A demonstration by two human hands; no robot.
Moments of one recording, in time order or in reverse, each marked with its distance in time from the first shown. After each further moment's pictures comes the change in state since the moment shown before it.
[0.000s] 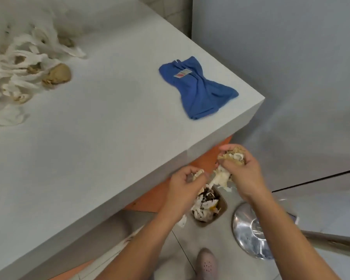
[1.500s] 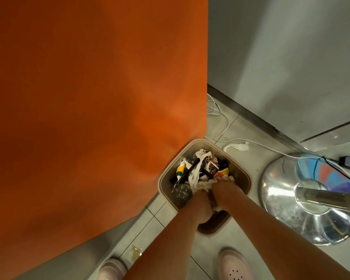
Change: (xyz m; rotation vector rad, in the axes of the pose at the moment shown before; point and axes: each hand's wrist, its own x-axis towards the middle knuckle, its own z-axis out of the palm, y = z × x) left_hand 0.243 -0.491 0.107 1.187 -0.612 -0.320; right_hand 0.140 0.523 -0.096 -1.630 -0.701 0.492
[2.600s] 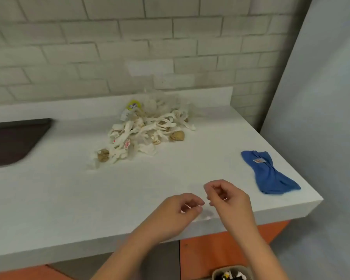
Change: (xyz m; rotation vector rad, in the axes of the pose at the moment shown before) left_hand -0.691 -0.021 -0.280 -0.629 0.945 0.305; right_hand -0.581 -0.248 -0.346 0.924 0.840 -0.873
